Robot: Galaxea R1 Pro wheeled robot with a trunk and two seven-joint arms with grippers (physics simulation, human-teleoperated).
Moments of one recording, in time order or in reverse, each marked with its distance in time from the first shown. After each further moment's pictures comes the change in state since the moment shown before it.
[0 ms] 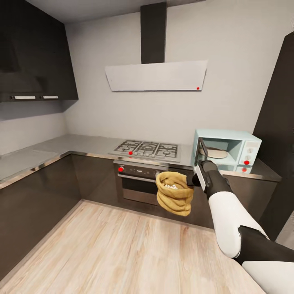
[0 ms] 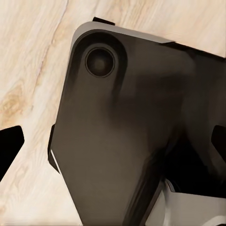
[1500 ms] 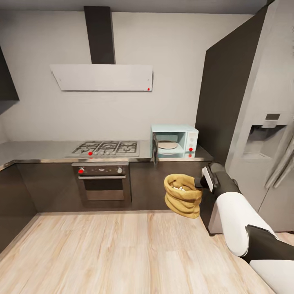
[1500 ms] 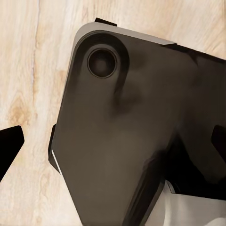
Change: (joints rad) left arm 0.000 0.003 0.004 0.000 0.008 -0.001 0.000; right arm 0.000 -0.068 0.000 0.028 0.005 0.000 -0.001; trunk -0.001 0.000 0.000
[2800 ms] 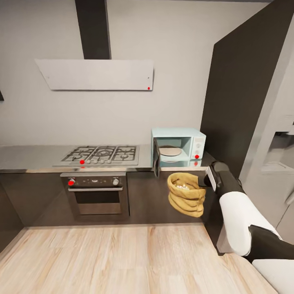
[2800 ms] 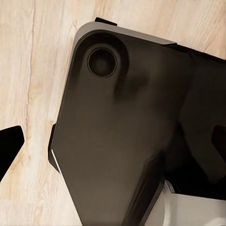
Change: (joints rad) left arm 0.000 0.000 0.001 0.000 0.002 0.001 0.000; right arm 0.000 -0.022 -0.002 -0.018 0.010 -0.001 0.003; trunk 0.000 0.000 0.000
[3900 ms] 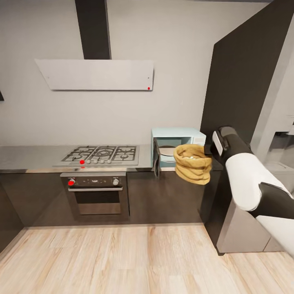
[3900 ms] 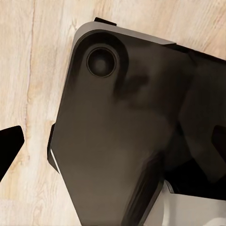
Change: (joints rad) left arm 0.000 -0.002 0.001 0.001 0.000 -0.001 0.000; right arm -0.337 -0.037 0.008 0.163 0.045 0.001 -0.062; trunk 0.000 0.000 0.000
